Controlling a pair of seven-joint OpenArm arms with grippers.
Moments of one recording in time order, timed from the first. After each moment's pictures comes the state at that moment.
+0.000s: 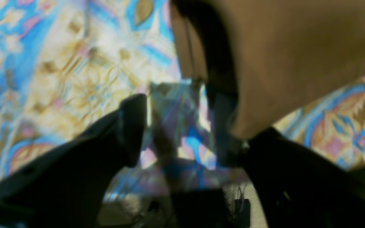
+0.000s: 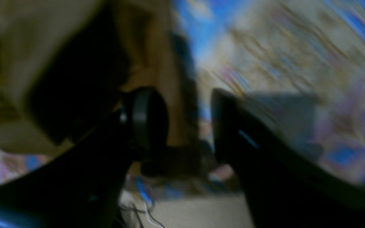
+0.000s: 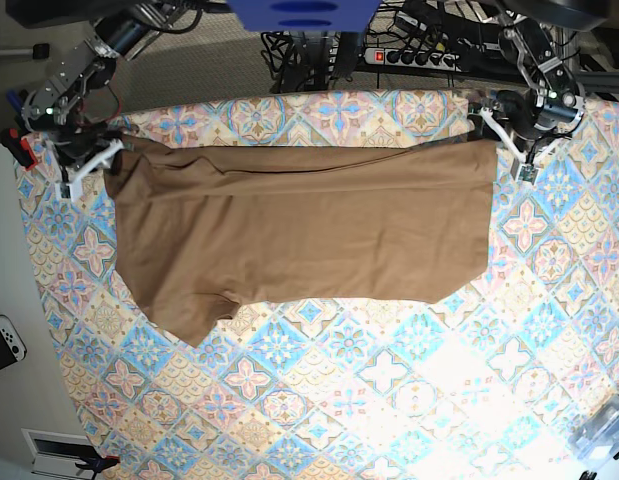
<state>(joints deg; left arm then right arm) 19.2 -6.0 -36.1 105.4 -12.0 -40.9 63.2 -7.0 3.9 50.5 91.1 11.1 44.4 -59.3</state>
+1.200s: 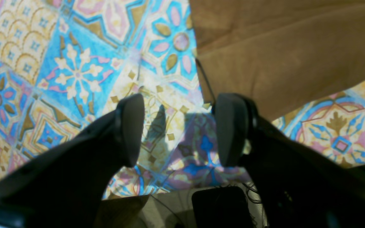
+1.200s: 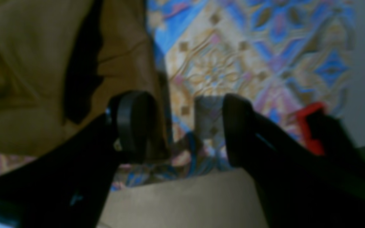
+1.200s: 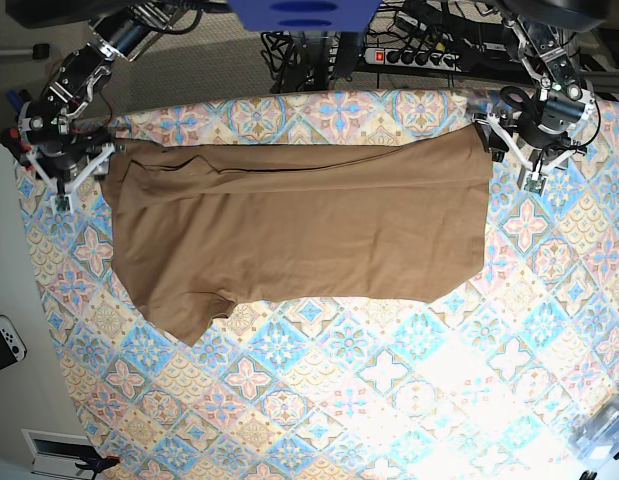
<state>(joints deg) 20.7 -6.1 -36.1 115.0 -12.7 -41.0 62.8 -6.5 3.8 46.5 100.9 -1.2 44.4 -58.6</state>
